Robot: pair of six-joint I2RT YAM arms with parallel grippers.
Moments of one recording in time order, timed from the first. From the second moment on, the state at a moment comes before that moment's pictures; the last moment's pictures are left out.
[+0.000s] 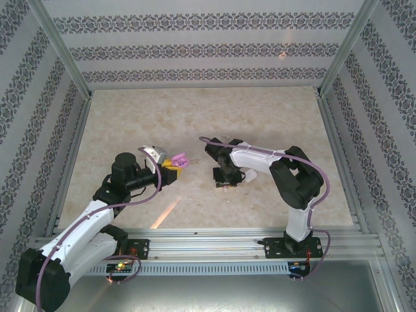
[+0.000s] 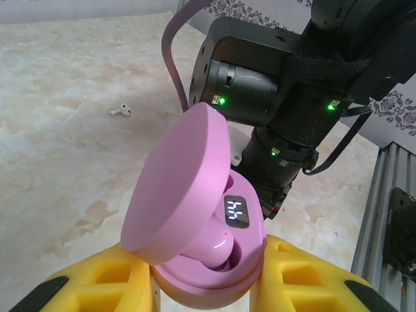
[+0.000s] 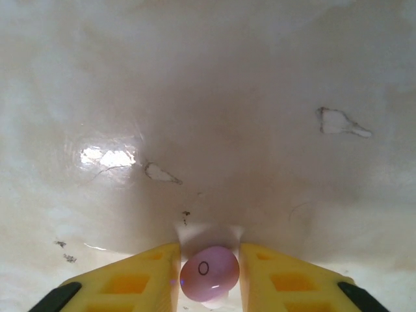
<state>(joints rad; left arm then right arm) -0.35 0.84 0.45 0.03 0.59 -0.11 0.71 1.89 1.21 -0.88 -0.09 0.69</state>
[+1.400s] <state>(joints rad) -0.43 1.02 0.55 0.19 0.76 -0.15 0.77 1.25 1.04 -0.45 -0.34 0.66</state>
